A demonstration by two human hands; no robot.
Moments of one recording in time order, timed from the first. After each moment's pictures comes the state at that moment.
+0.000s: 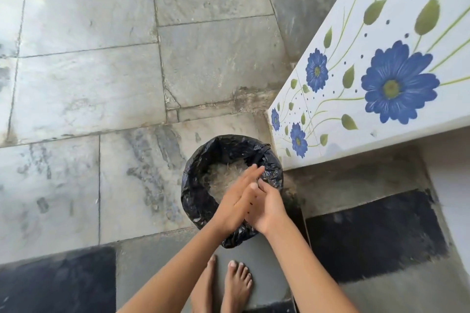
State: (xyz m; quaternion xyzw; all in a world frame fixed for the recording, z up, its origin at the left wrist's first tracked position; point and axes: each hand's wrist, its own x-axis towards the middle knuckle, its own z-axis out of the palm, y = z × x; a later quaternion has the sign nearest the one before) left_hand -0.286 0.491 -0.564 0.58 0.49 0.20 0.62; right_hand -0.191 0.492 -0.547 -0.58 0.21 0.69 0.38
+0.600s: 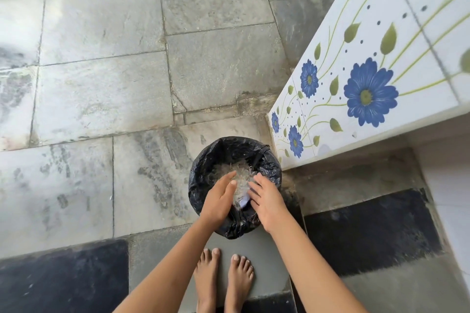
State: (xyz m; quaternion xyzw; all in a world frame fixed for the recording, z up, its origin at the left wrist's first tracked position) left_hand -0.312 0.485 -0.540 0.49 0.63 0.15 0.58; right_hand -0.191 0.486 -0.503 -0.66 0.00 0.67 0.32
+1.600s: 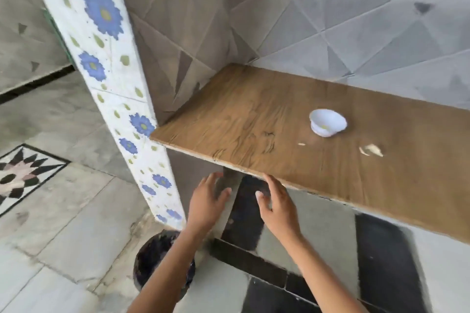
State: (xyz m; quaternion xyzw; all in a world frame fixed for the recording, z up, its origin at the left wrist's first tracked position) left_hand -0.260 0.294 -0.009 0.89 0.21 0.15 0.38; right_hand -0.192 0.134 -0.030 -0.89 -0.26 -0.06 0.37
